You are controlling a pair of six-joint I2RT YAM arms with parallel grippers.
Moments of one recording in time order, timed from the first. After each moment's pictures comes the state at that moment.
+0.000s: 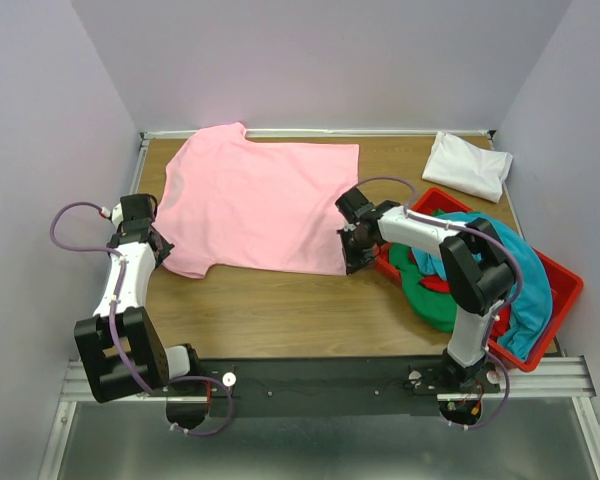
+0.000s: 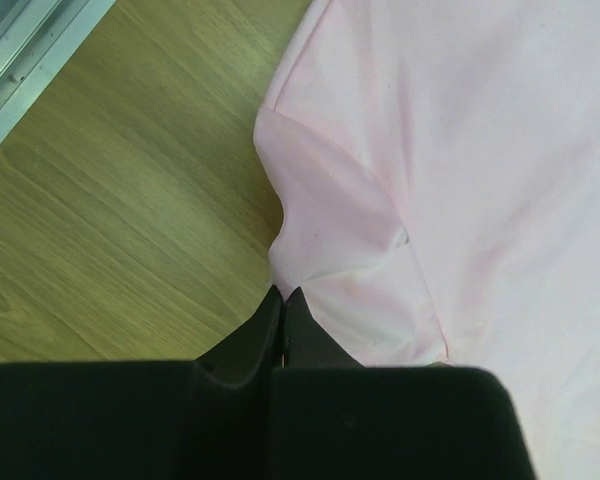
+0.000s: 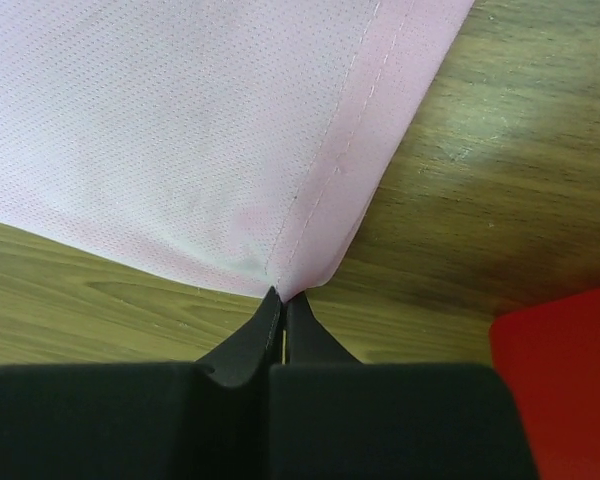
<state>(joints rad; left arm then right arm) 0.25 1.27 0.84 -0.56 -0.22 -0.51 0.60 1.87 1.22 -0.66 -0.07 0.41</state>
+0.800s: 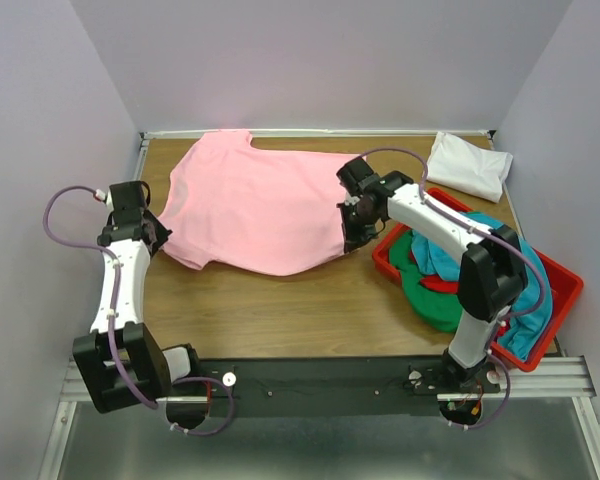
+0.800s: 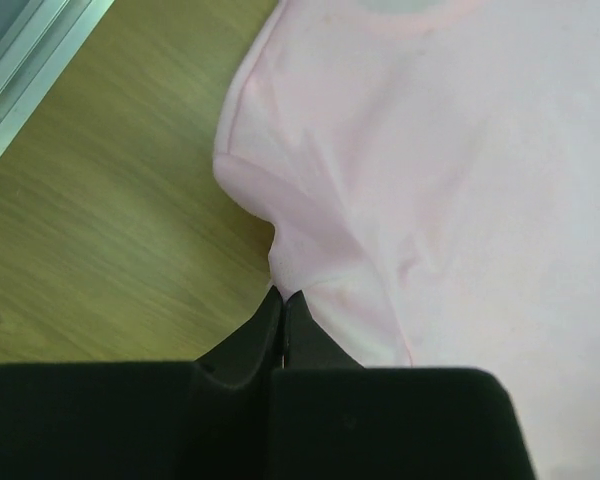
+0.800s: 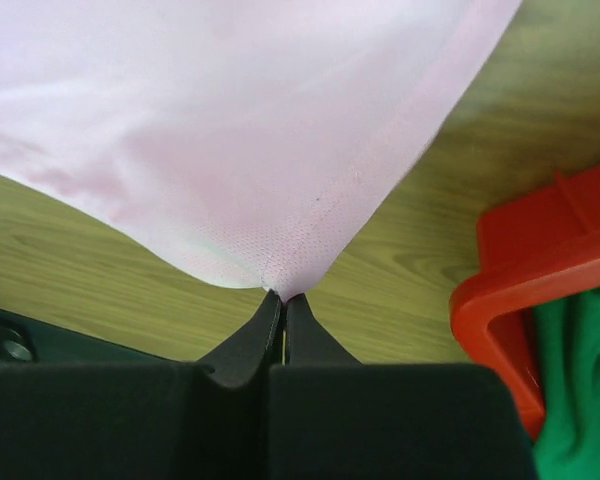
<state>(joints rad) 0.25 1.19 0.93 -0.63 -0.12 -0.48 0.60 1.79 1.46 -0.94 -0.09 0.45</state>
